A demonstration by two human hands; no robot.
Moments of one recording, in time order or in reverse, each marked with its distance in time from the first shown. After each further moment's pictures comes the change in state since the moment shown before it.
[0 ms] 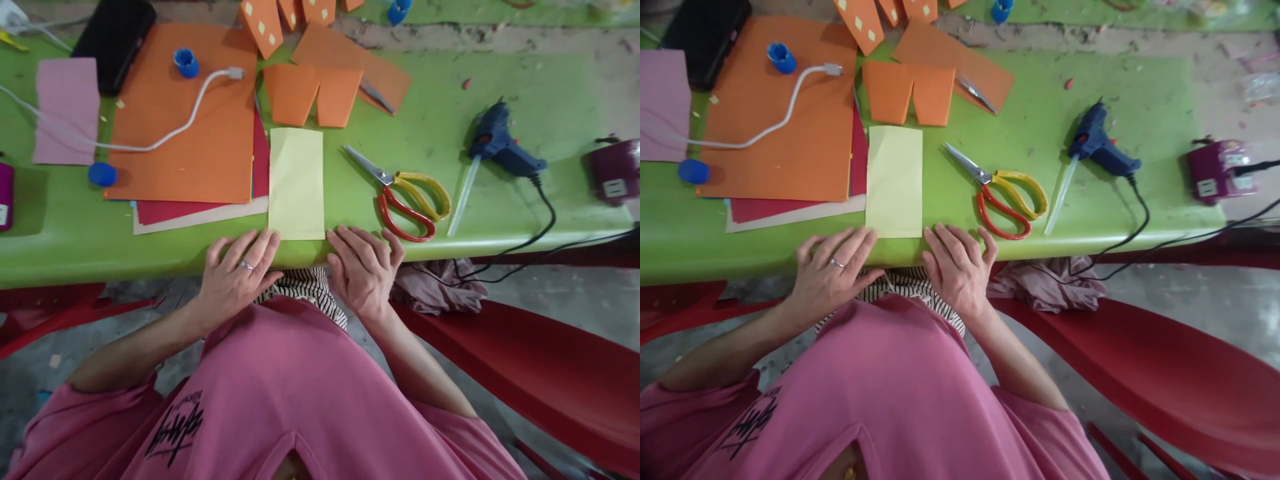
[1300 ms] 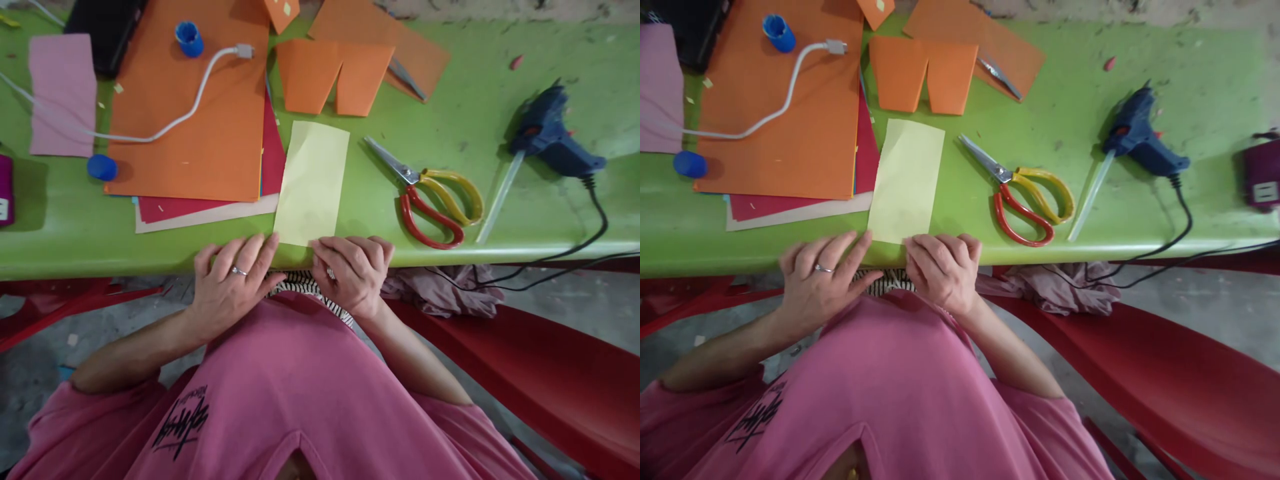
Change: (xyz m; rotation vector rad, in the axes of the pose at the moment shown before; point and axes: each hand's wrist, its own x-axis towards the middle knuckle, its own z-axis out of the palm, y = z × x) left_hand -0.003 0.001 -0.016 0.148 -0.037 -0.057; right_hand 0.019 -0.020 0.020 0.140 0.131 -0.149
